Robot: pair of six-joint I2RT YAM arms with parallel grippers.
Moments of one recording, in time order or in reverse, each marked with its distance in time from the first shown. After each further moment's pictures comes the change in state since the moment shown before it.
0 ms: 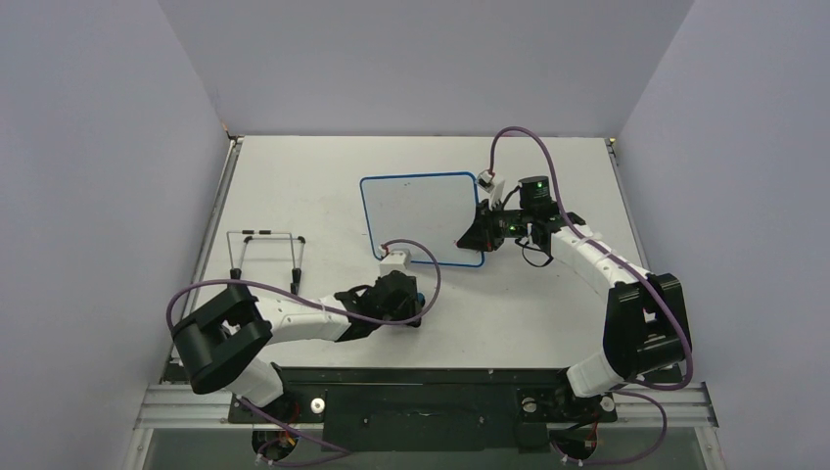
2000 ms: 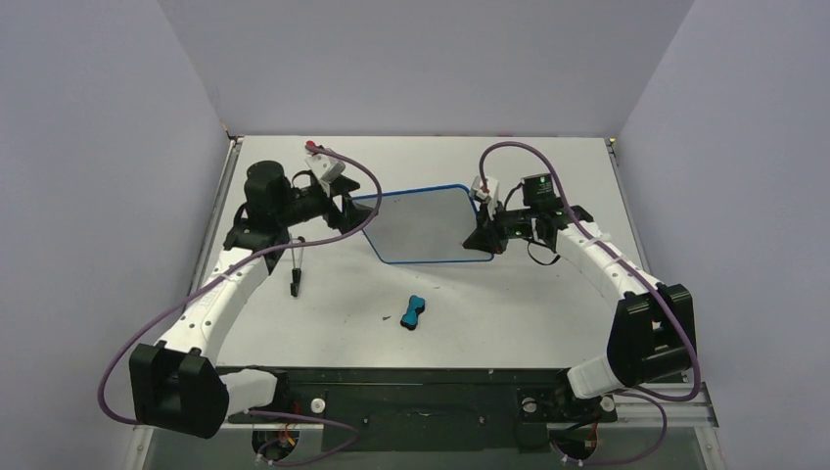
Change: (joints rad) left arm 0.777 -0.257 0.422 -0.113 1.051 0.890; right arm 0.006 -0.045 0.065 -0.222 -0.023 -0.483
